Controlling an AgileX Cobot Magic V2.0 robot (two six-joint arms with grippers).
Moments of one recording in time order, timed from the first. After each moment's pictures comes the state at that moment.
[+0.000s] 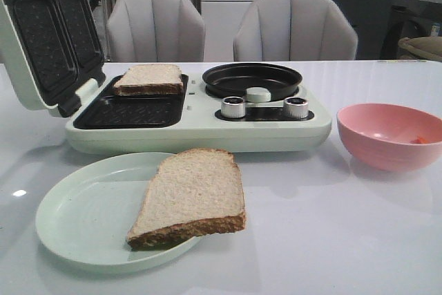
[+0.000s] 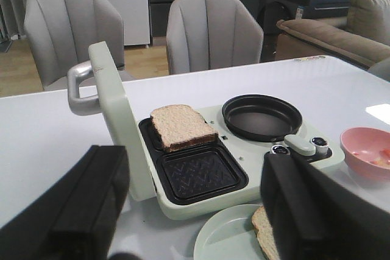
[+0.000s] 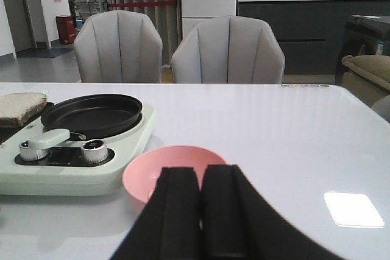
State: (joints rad) left arm -0.36 0.28 -0.57 -0.04 0.48 0.00; right arm 0.06 -0.01 0.03 0.01 0.00 0.06
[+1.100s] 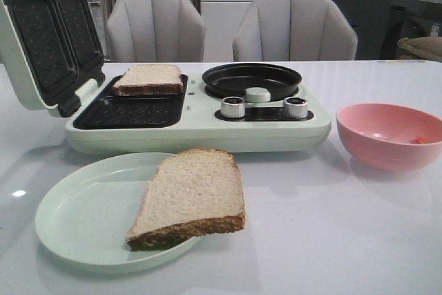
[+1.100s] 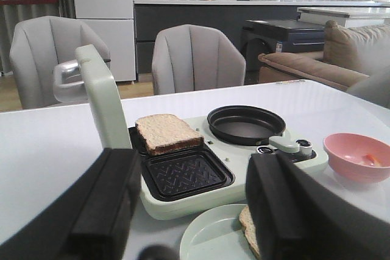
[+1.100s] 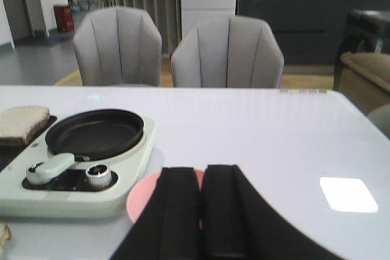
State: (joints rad) left arm -0.40 0.02 -0.32 -0.06 0.36 0.00; right arm 0.06 0.20 -0.24 0.01 0.15 0.06
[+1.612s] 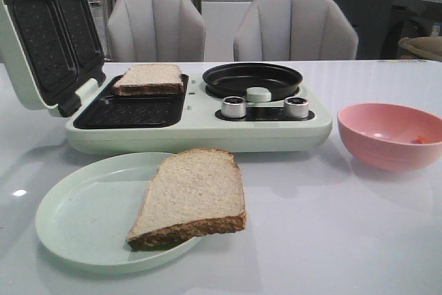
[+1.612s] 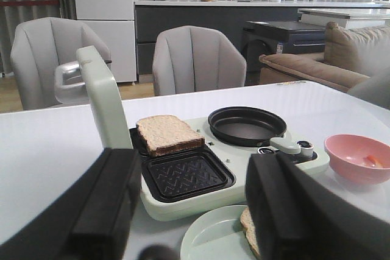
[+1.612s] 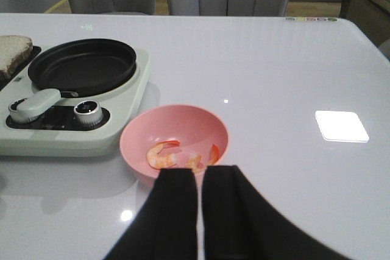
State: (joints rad) left arm -0.40 0.02 -0.32 -0.06 0.36 0.00; right arm 0.06 0.37 -0.27 0.00 0.22 0.06
